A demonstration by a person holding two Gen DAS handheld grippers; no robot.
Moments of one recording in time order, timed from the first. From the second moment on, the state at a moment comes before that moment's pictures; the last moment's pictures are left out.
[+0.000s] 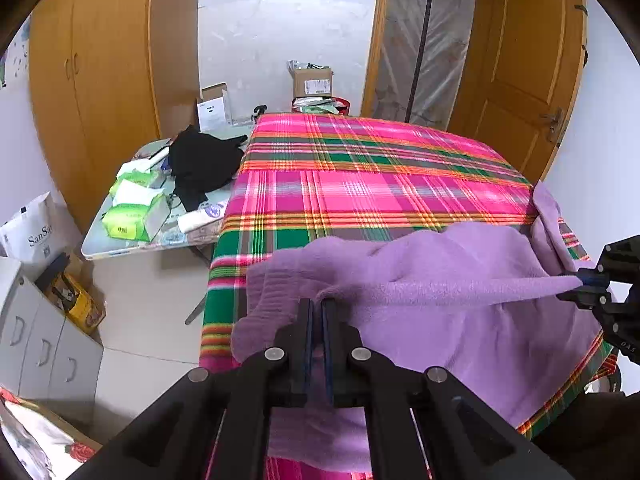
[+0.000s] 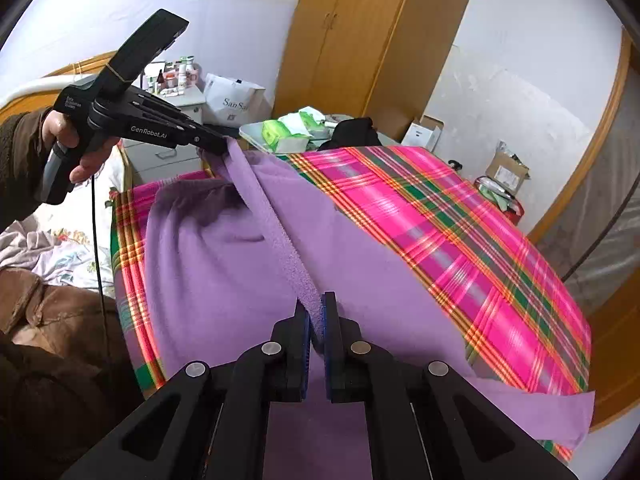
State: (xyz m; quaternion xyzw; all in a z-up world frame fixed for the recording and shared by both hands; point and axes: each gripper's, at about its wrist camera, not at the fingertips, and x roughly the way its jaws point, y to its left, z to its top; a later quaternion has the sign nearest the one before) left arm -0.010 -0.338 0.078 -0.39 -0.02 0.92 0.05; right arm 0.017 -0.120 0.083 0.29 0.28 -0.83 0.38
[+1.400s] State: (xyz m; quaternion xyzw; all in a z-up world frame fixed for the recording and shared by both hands) left arm 0.026 -0.413 0.015 -0.40 -0.41 0.82 0.03; right arm 0.045 -0.102 0.007 0.35 0.26 -0.82 0.37
